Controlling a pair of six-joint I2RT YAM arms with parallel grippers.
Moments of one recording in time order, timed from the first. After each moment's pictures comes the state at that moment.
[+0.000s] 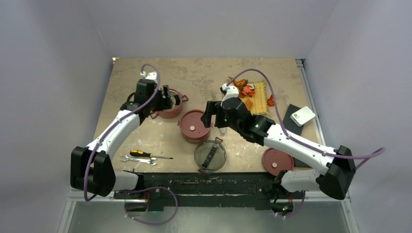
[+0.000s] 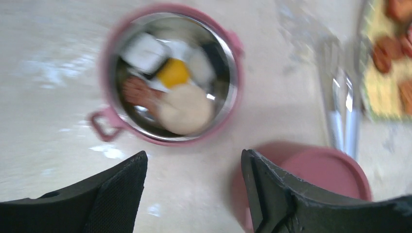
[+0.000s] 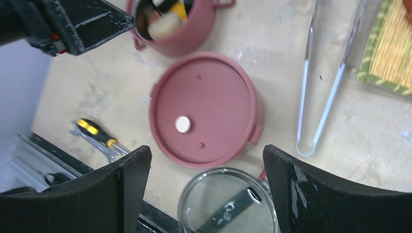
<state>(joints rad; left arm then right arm) -0.30 1.33 0.96 -0.33 -0.03 -0.36 0.91 1.29 1.04 -0.32 0.26 0.63</state>
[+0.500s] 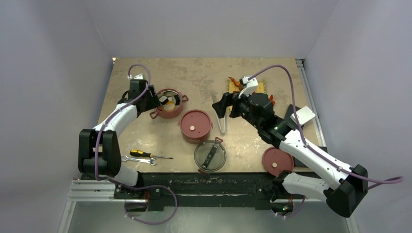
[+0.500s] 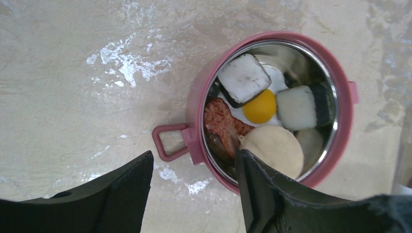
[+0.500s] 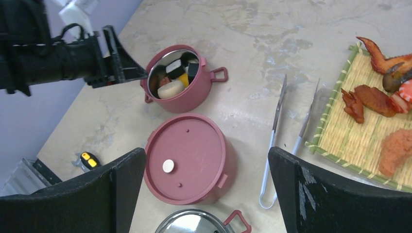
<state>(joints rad) -0.08 1.49 0.97 -0.27 -0.09 -0.41 0.71 1.09 0.92 -0.09 0.13 0.42</state>
